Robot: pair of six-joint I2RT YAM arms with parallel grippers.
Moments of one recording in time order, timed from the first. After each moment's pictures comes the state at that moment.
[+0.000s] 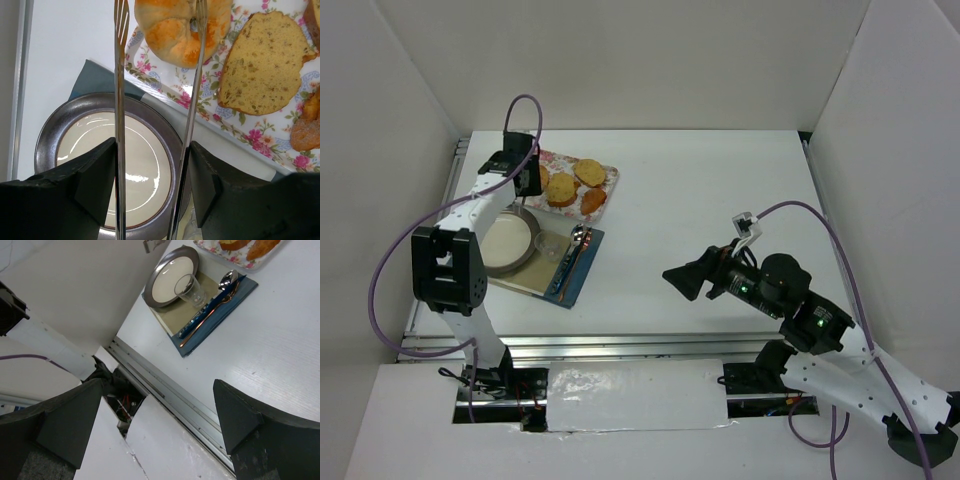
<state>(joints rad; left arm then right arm) -0.08 1.80 1.47 -0.51 -0.36 -0.14 0.85 0.56 0.72 -0.31 -0.02 0.72</state>
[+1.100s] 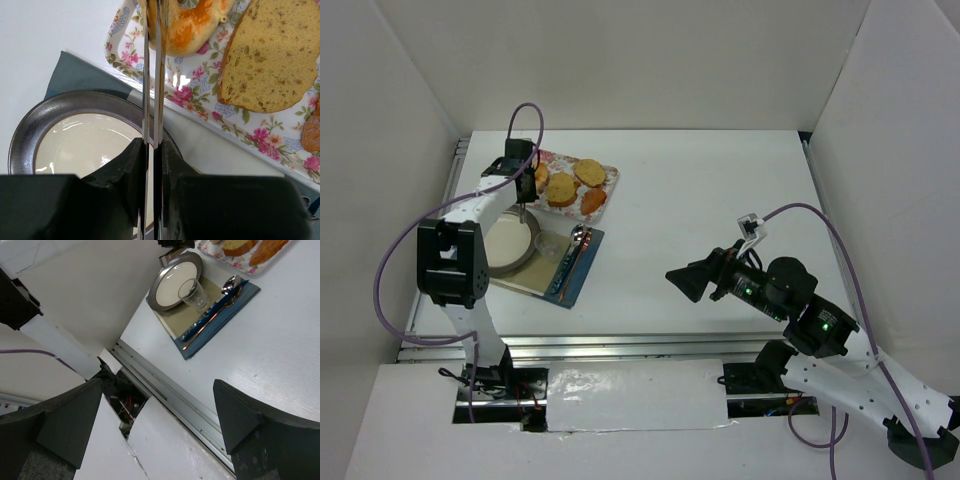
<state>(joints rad) -0.06 1.86 1.44 -0.46 -0.30 -0.14 0.85 0.53 0.71 -0.31 -0.02 0.72</state>
